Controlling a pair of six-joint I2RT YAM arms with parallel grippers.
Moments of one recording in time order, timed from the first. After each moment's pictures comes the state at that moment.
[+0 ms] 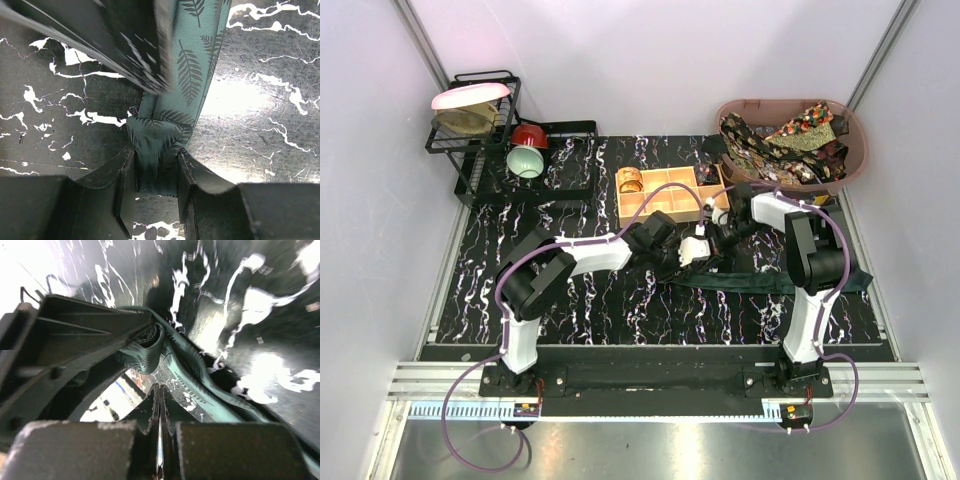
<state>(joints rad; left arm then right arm) -0.82 1.95 1.19 -0.12 0.44 0.49 0.21 1.99 1.28 -0.83 -0.79 0.06</state>
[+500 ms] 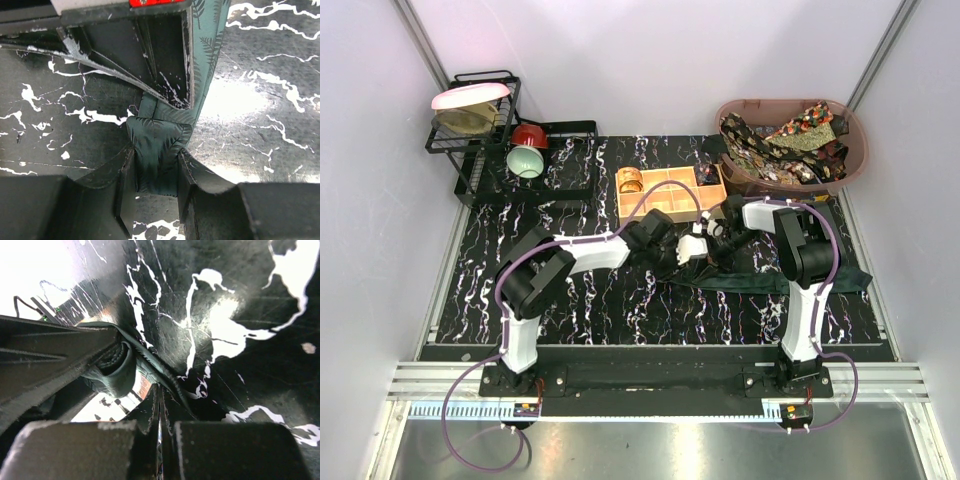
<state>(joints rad) -0.80 1.95 1.18 -0.12 0.48 0.49 0.24 2.07 1.21 -0.75 -0.79 0.16</state>
